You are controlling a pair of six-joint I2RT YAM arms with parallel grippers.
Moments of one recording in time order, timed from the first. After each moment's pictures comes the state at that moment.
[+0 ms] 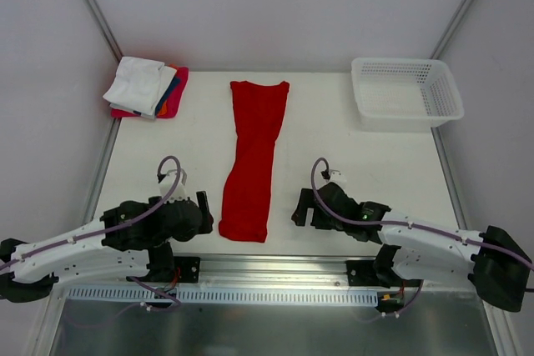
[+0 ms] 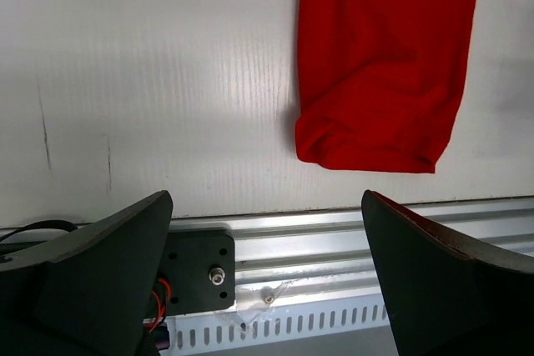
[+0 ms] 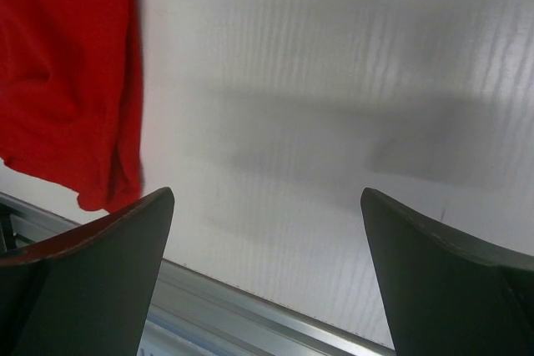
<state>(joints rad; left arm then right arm) -1.24 0.58 0.75 -1.28 -0.58 -1.20 1.00 1.00 0.45 -0.36 0.22 0.95</state>
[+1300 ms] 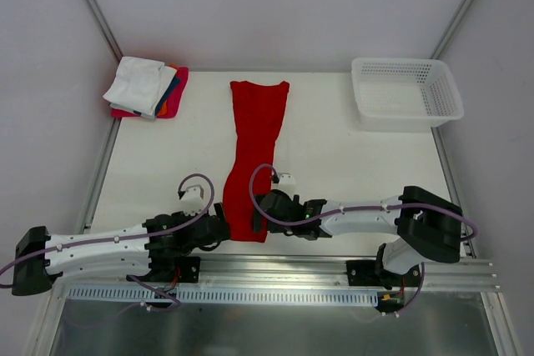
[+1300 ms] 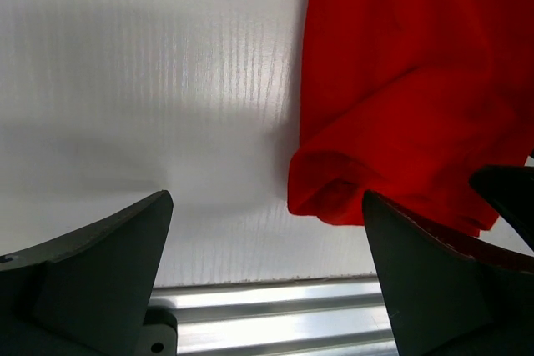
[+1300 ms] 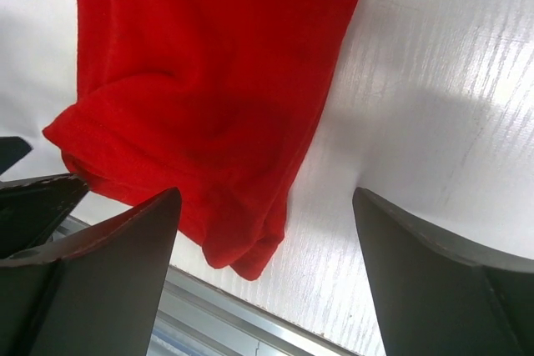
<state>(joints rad) -1.26 0.71 0.38 -0.83 -0.57 -1.35 1.27 1.53 0.75 -0.17 0.33 1.07</state>
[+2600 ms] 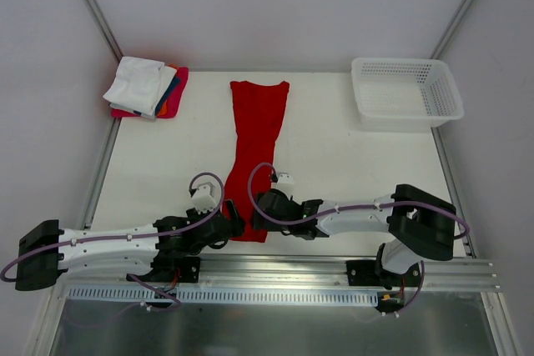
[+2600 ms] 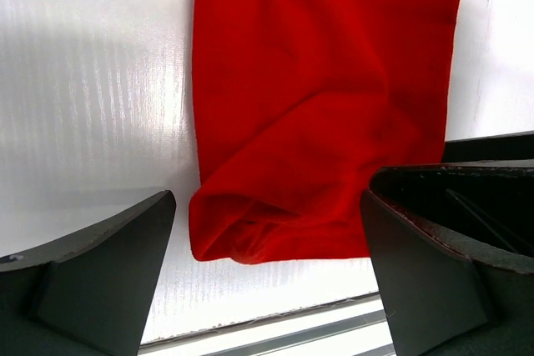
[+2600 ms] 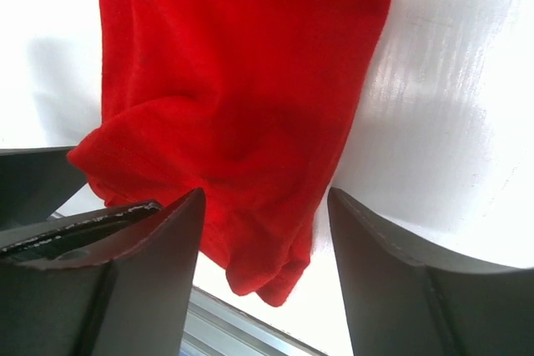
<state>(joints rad) -1.27 0.81 0.30 -0.46 -0.60 -1.29 1.27 1.58 0.76 -0.08 0.33 1.11</state>
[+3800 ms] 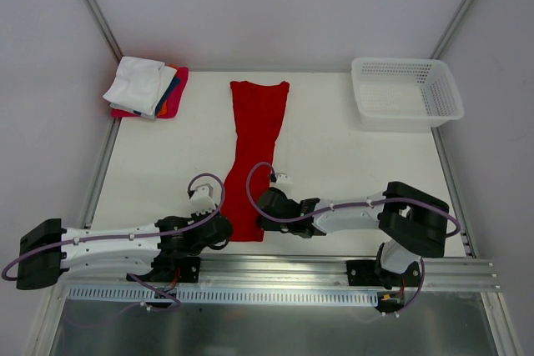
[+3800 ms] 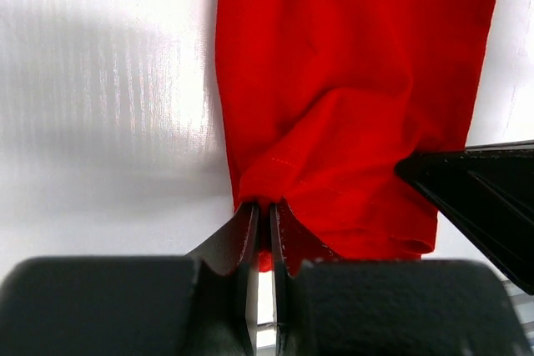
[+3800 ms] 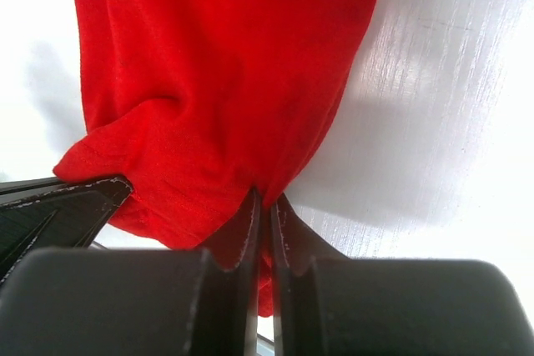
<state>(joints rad) -1.27 0.83 0.29 -0.50 -0.60 -1.34 1.24 1.63 0.75 -0.03 0.28 1.12</state>
